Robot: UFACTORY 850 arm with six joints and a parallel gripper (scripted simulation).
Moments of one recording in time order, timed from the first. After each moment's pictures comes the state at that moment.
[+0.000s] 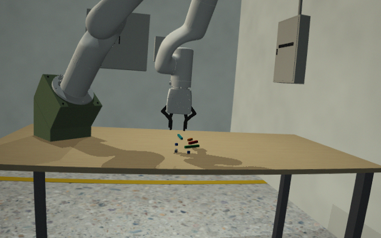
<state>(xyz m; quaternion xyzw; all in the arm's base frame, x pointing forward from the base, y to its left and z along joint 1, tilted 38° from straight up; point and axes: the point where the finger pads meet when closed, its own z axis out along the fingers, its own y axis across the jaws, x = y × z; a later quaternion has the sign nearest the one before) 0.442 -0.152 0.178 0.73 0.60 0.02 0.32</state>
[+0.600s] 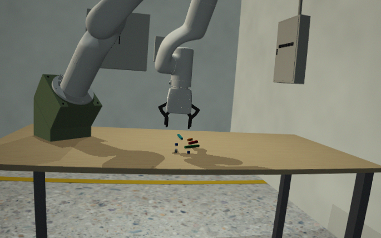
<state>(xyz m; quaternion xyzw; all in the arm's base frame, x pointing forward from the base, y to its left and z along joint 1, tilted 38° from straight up) 0.442 -0.151 0.179 0.73 0.60 0.02 0.32</state>
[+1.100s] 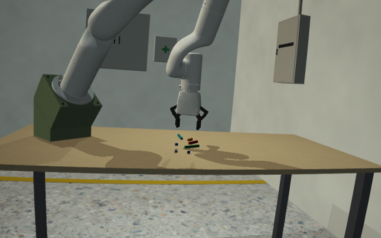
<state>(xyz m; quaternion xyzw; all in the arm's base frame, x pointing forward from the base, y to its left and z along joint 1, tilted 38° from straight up) 0.502 -0.095 0.165 0.80 0.51 0.07 0.32</state>
